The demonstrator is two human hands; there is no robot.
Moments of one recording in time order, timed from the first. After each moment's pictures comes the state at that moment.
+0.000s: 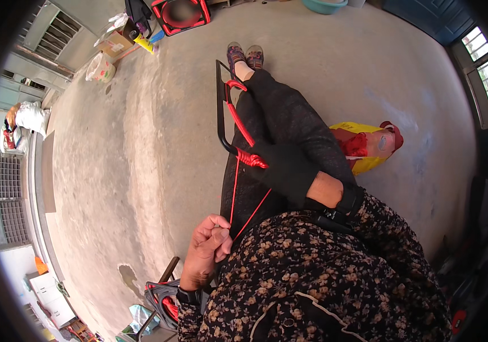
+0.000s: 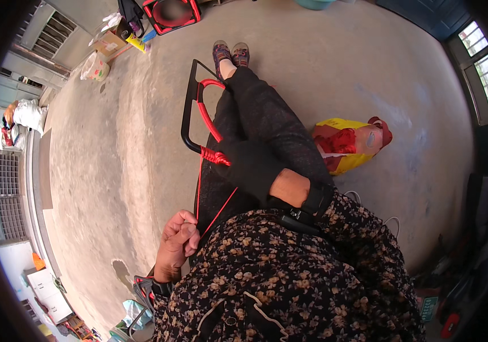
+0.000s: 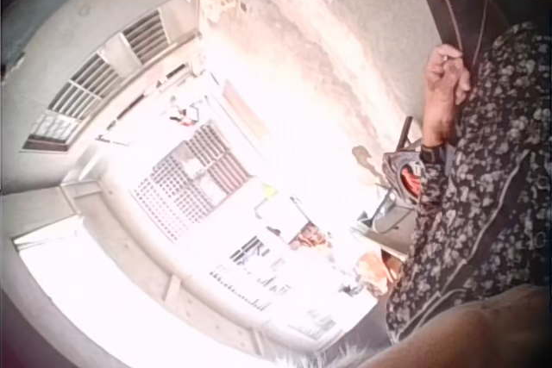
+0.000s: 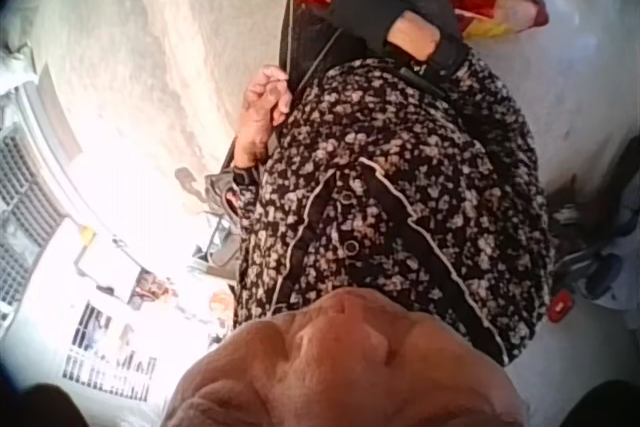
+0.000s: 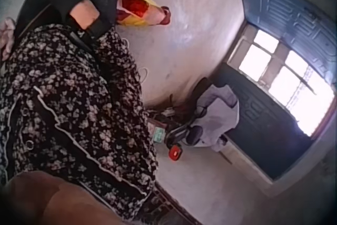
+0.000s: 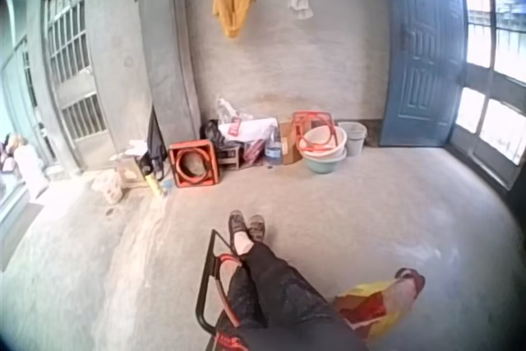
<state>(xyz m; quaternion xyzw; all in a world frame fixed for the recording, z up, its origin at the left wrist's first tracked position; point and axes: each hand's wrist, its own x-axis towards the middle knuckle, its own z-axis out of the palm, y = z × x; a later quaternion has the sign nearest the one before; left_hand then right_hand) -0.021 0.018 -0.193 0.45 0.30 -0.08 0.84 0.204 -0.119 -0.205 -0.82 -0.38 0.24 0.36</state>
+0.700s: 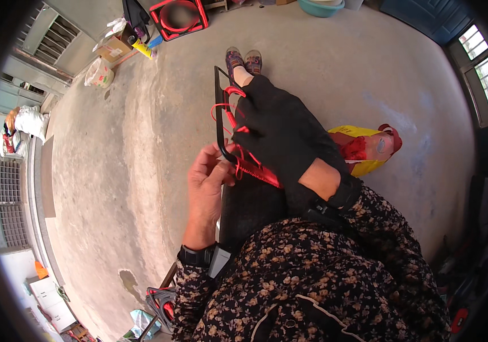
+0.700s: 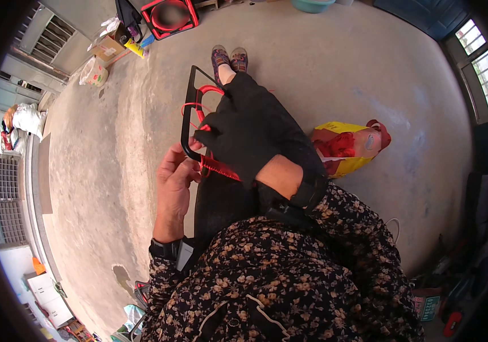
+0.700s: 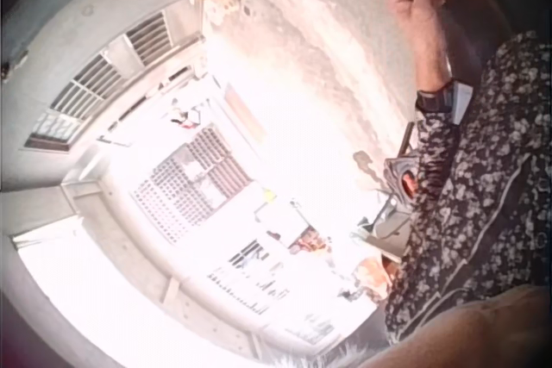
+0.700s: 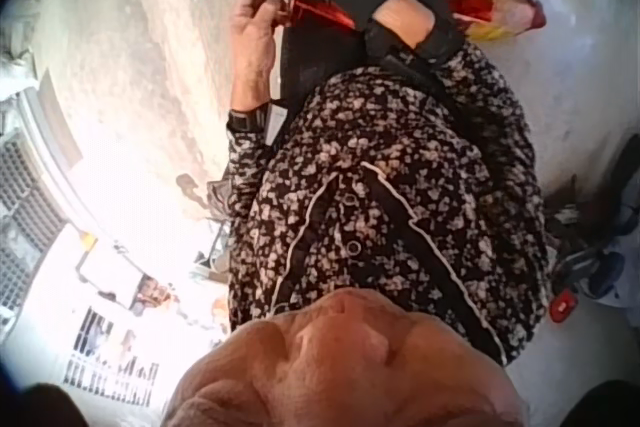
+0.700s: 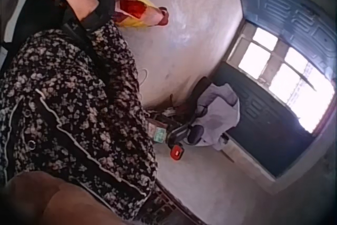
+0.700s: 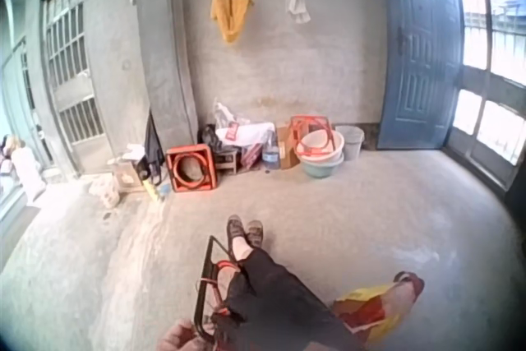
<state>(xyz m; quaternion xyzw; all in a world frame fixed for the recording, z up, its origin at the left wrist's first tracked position) 0.102 0.039 -0.211 0.58 0.19 0.12 0.78 0.229 -0.094 -0.190 -0.76 -0.46 0.04 0.46</state>
